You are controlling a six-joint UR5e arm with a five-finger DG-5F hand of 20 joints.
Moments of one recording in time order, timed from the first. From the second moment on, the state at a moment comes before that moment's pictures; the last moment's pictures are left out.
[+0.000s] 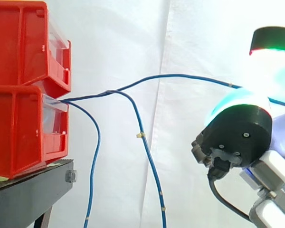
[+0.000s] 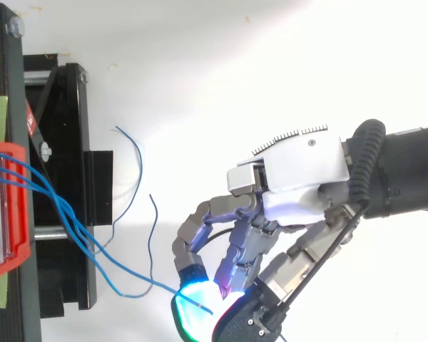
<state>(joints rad) 0.11 -2.24 -1.22 -3.07 -1.67 0.41</state>
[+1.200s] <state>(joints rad) 0.02 -2.16 -1.22 -3.28 -1.43 0.10</state>
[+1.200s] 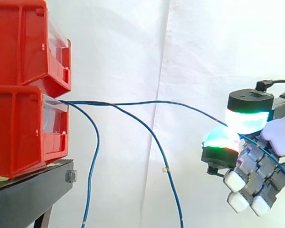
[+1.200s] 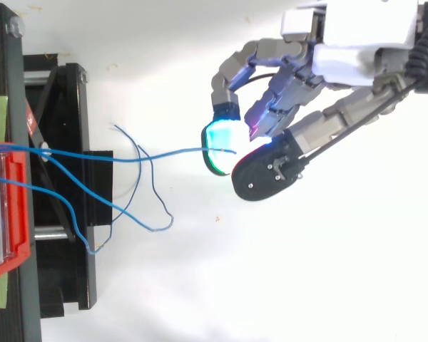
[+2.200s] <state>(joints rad) 0.02 -2.16 -1.22 -3.20 -1.43 0.10</state>
